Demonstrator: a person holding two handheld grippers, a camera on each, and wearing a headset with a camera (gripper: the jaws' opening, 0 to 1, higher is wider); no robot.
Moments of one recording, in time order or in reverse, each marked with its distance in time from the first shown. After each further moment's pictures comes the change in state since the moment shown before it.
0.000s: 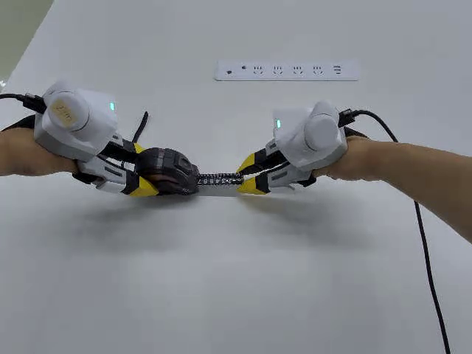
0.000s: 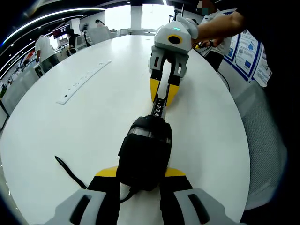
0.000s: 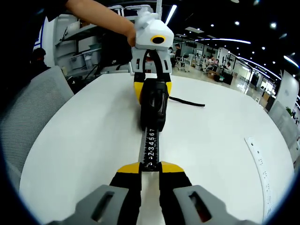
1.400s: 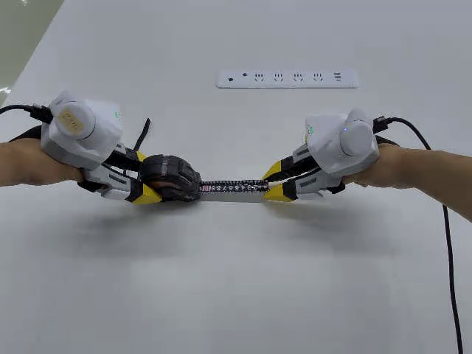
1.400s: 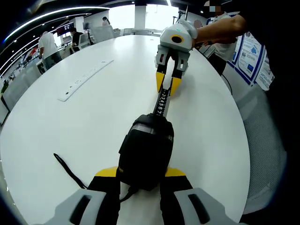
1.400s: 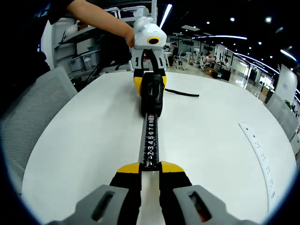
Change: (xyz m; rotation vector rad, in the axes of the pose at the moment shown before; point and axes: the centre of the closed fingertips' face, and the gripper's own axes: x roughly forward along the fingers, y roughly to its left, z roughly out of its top) left arm 0.004 0.001 -0.002 -0.032 -0.001 0.009; right arm -0.029 0.001 -0.030 0.043 0.003 0.002
